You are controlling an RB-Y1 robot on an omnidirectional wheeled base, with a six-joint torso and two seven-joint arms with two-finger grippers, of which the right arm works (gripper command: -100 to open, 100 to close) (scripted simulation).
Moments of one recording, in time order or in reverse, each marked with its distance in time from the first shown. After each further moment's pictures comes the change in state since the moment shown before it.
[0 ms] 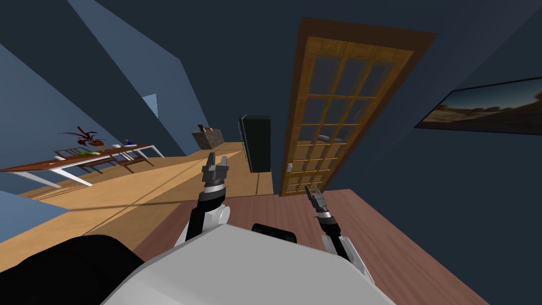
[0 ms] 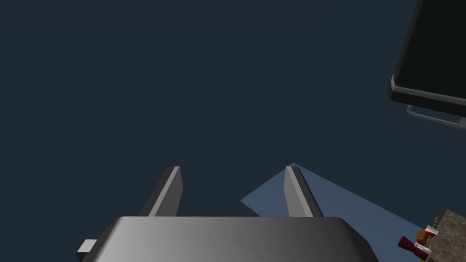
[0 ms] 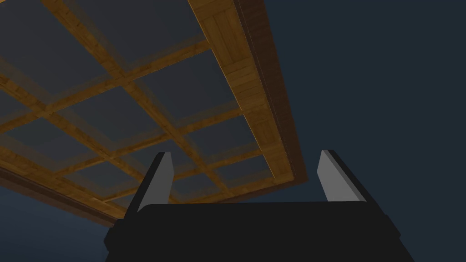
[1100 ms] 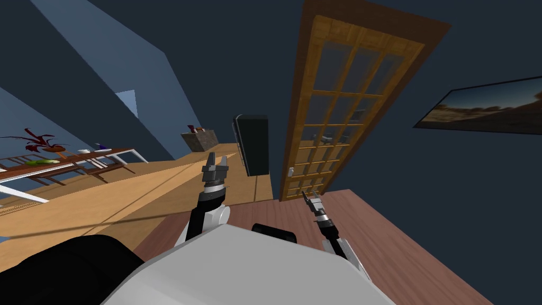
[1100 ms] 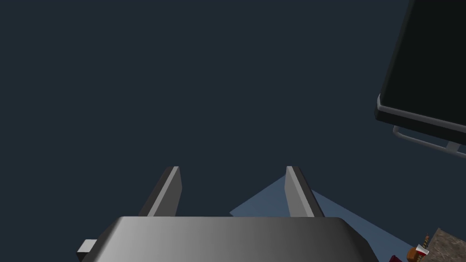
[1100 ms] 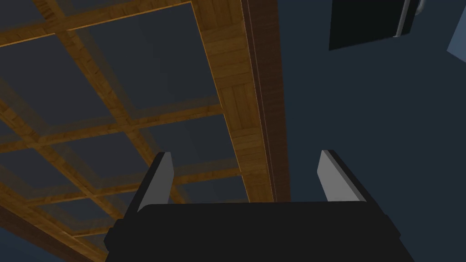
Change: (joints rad) arm -0.072 -0.012 -0.040 0.227 0.108 -0.063 0.141
